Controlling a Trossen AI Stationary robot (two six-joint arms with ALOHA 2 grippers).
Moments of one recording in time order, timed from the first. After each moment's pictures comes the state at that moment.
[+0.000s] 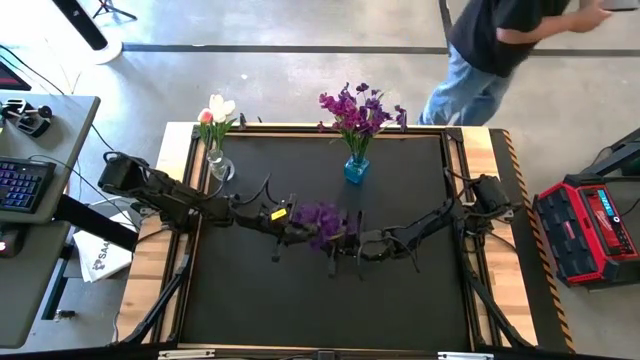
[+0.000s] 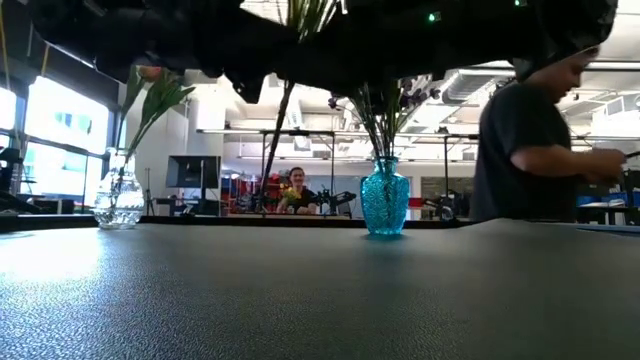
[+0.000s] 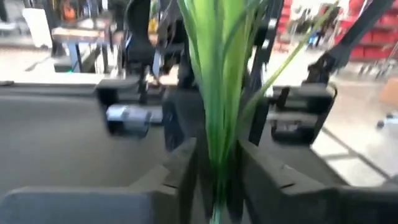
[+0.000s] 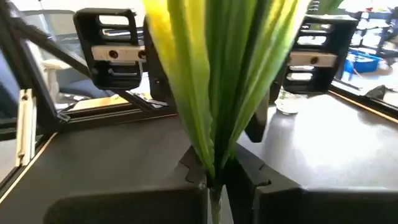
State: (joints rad) left arm -0.14 1.47 0.54 0.80 0.08 -0.08; right arm 0.33 1.88 0.89 0.89 0.52 0.13
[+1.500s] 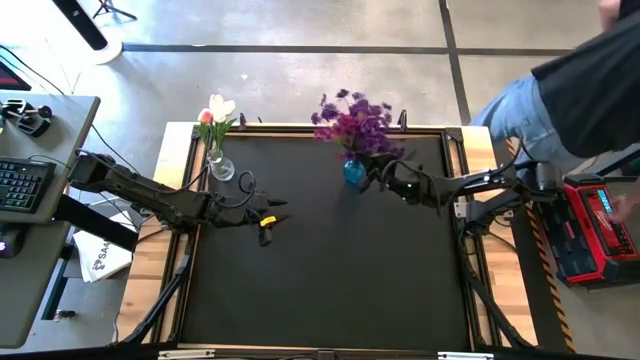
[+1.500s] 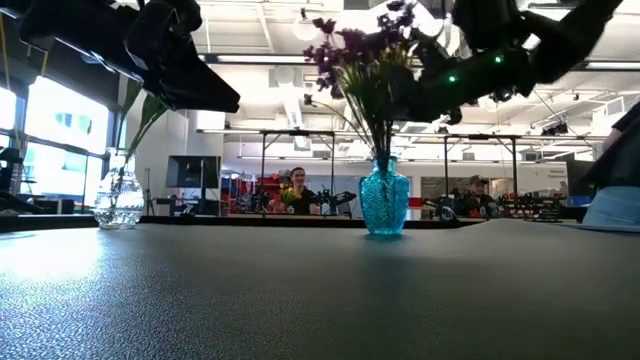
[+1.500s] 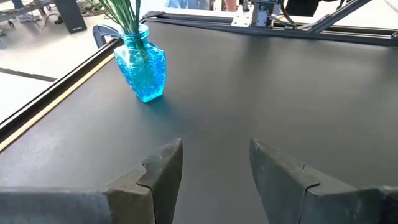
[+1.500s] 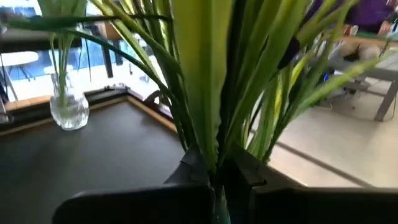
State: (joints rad) left arm -0.22 1.10 0.47 0.19 -0.48 -0.17; right arm -0.17 1.39 0.54 0.70 0.59 0.06
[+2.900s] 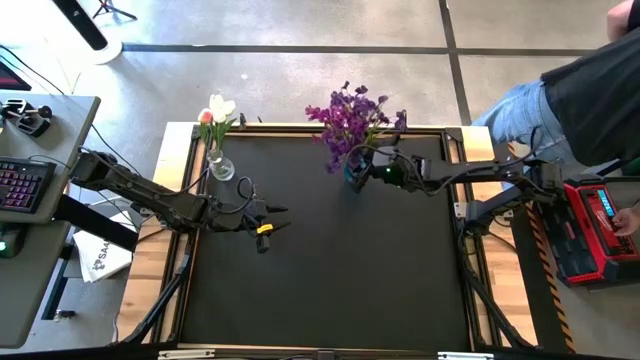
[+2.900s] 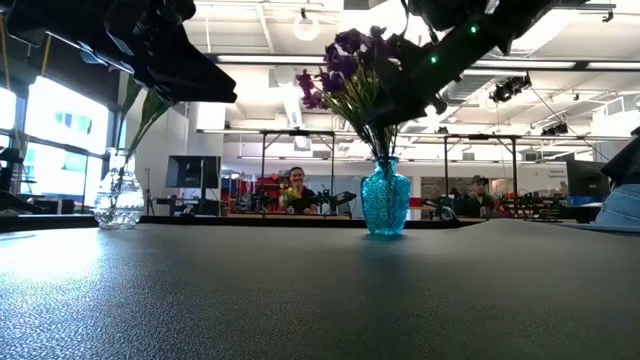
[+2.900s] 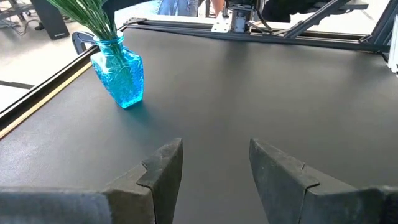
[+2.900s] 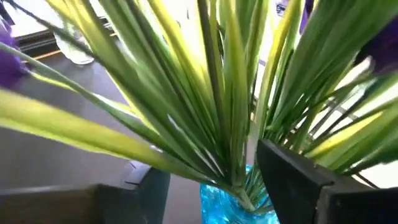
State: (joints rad) left arm -0.28 1.10 0.47 0.21 -0.48 -0.18; right arm -0.20 1.39 0.87 0.00 0.44 0.20
